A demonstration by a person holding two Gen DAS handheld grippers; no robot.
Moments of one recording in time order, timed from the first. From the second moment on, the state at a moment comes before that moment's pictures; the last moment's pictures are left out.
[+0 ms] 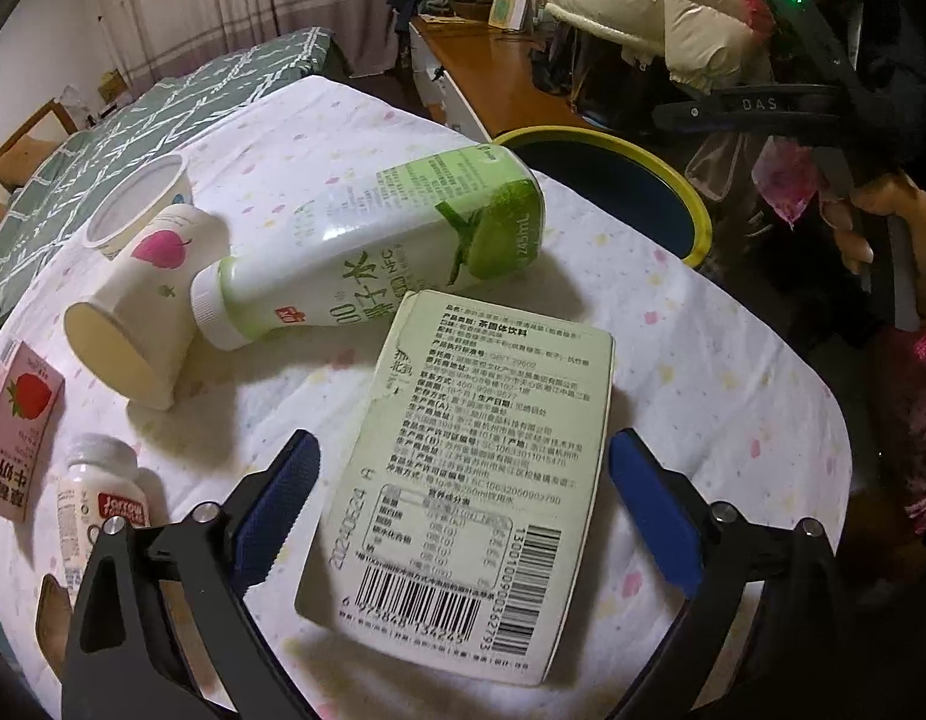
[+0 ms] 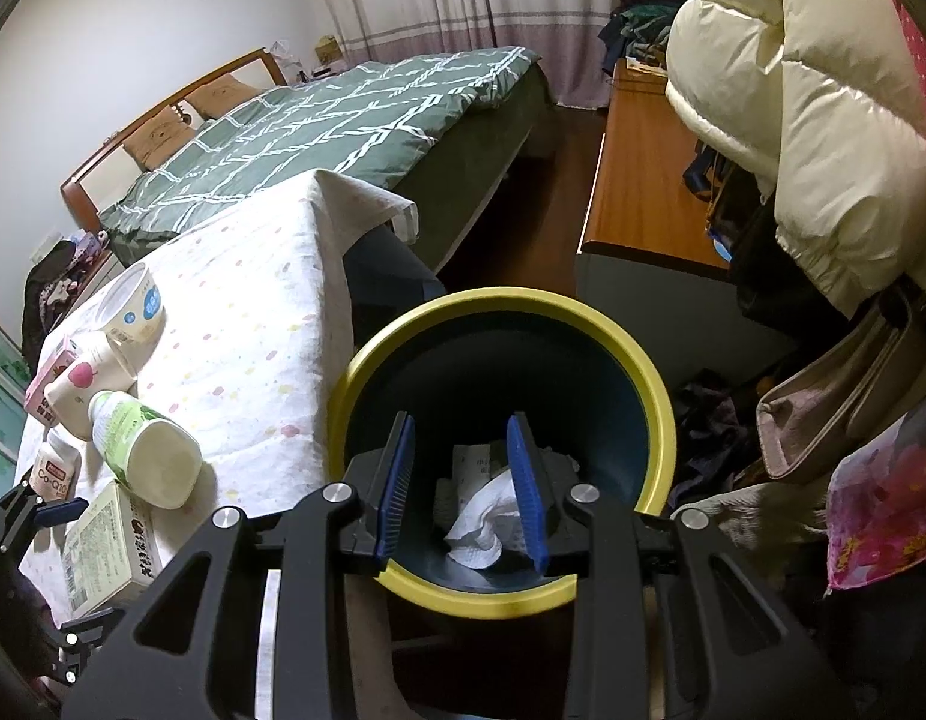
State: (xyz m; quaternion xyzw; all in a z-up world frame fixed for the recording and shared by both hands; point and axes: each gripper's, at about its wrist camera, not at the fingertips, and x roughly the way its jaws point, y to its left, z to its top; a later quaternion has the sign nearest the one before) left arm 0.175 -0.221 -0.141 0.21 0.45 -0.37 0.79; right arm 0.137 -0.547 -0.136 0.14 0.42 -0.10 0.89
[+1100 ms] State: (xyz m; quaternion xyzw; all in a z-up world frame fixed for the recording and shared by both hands) left arm 0.178 -0.382 -0.082 0.16 0.43 -0.43 0.78; right arm 0.003 -0.572 -0.123 0.14 0.36 -0.19 0.90
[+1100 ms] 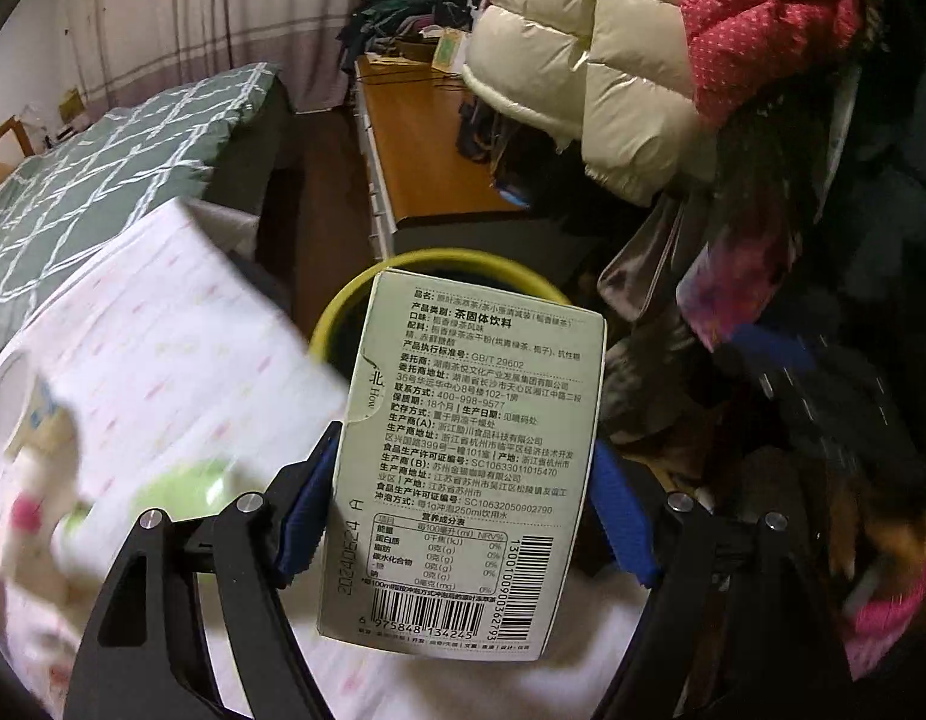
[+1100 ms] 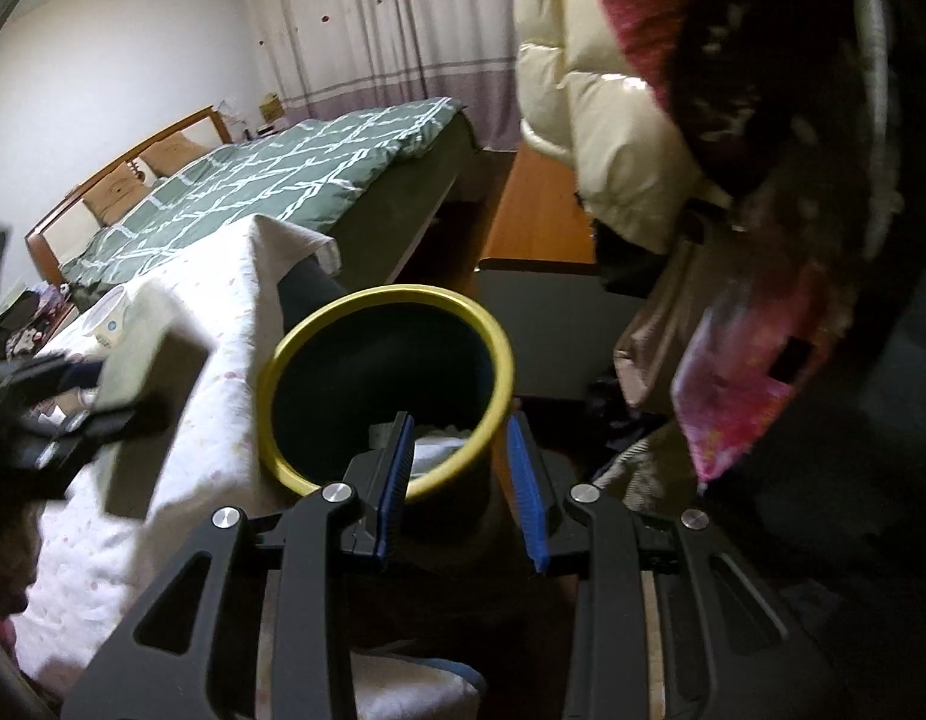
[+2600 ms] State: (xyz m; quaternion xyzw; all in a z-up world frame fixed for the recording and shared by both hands) left arm 0.146 -0.104 -0.021 0.02 0.36 -0.16 0.92; right arm 0.087 -0.448 -0.130 0.10 0.40 0.01 0.91
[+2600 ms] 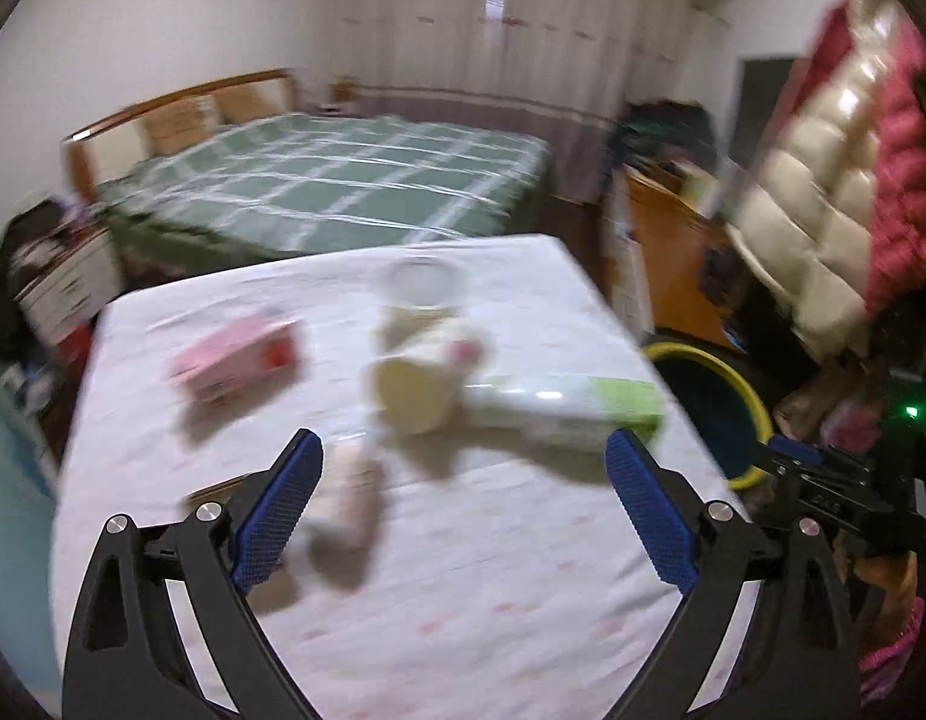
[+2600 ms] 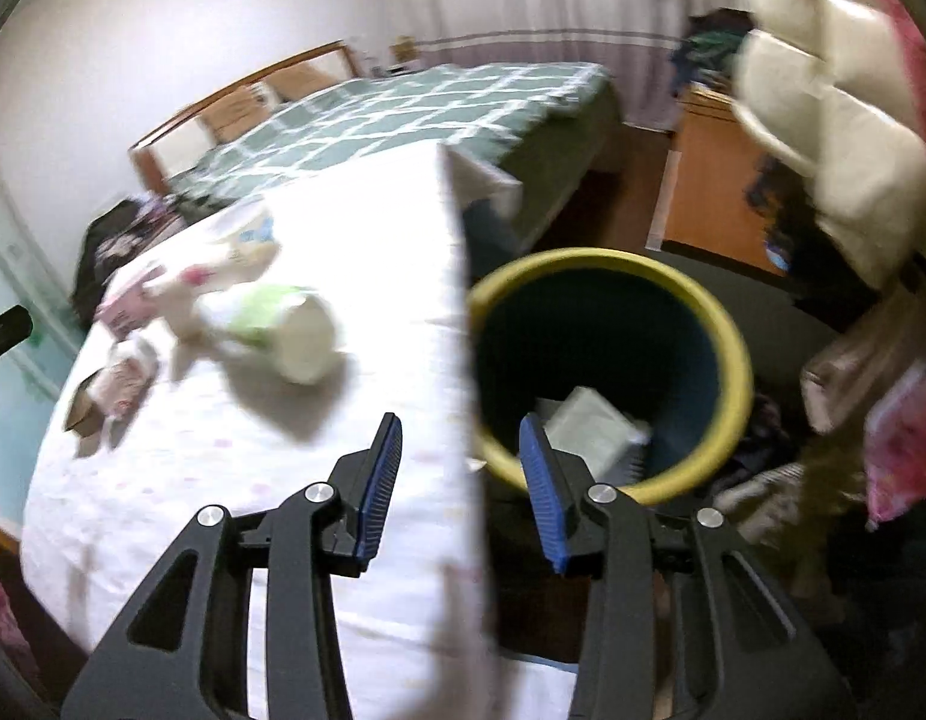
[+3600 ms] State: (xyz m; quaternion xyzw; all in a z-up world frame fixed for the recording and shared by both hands) left arm 0.097 0.034 -0.025 -0.06 0.34 -0.06 0.94; right arm 0.208 -0.183 -0.151 -0.19 0.42 0.32 0.83
